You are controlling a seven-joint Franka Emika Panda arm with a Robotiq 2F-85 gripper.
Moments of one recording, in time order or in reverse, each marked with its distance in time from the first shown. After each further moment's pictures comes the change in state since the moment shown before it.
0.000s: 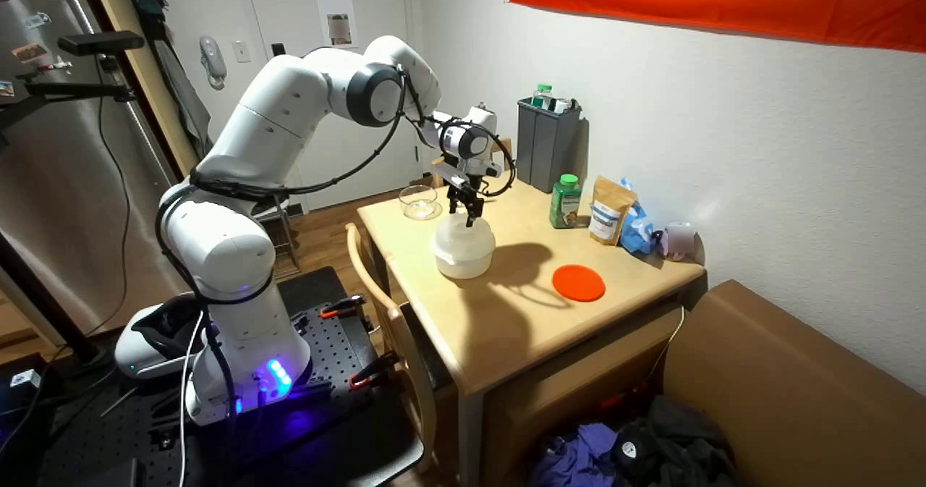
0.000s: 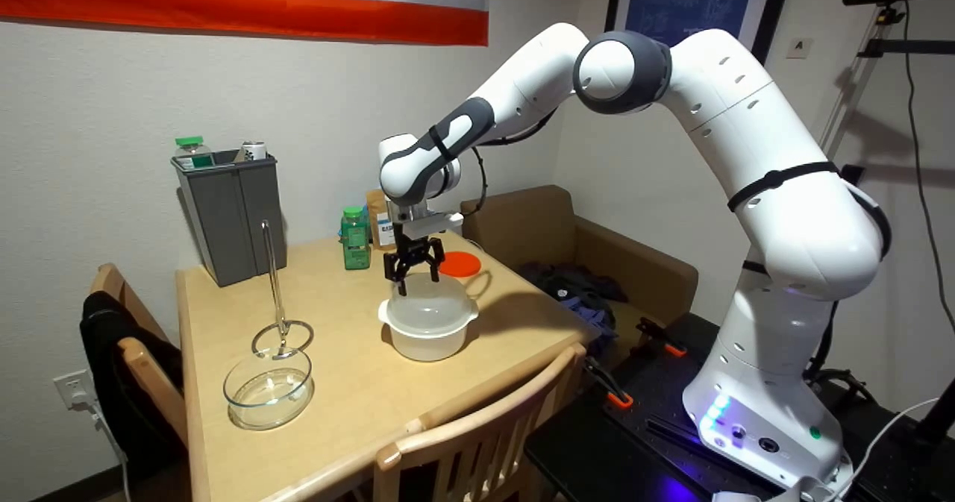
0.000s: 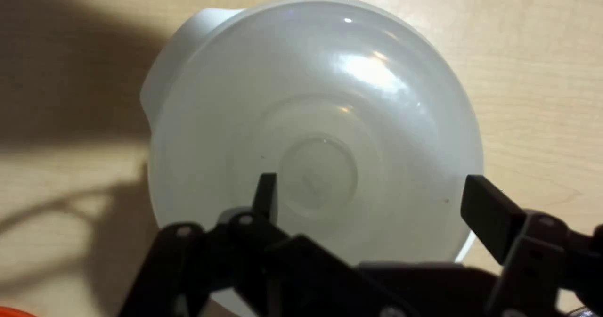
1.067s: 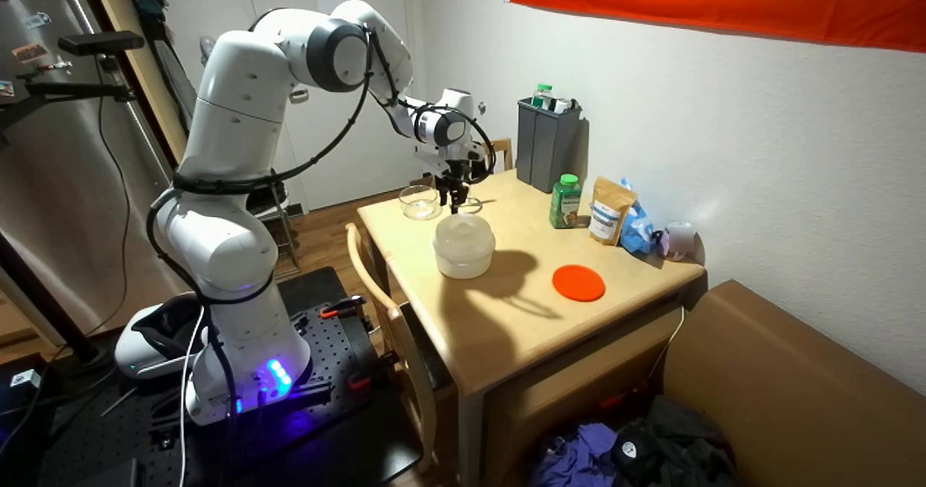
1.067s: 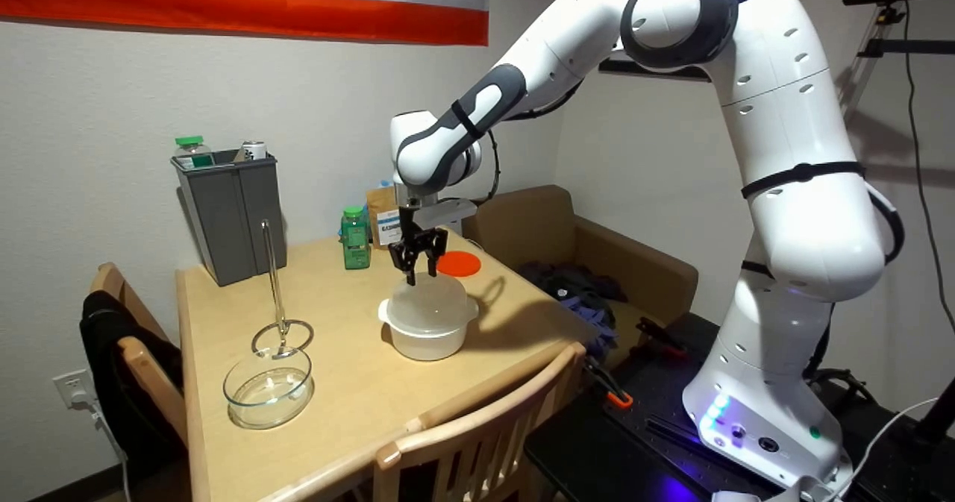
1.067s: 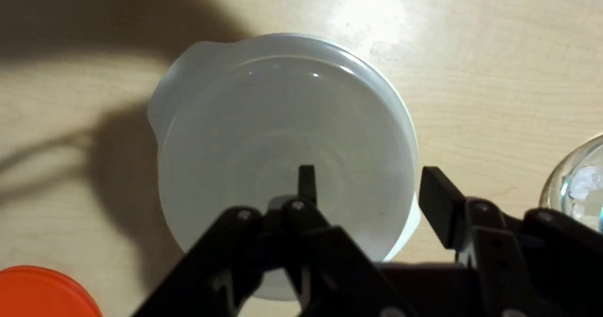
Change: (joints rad) arm 0.046 -0.253 -0.009 -0.303 -0.001 0.186 0.022
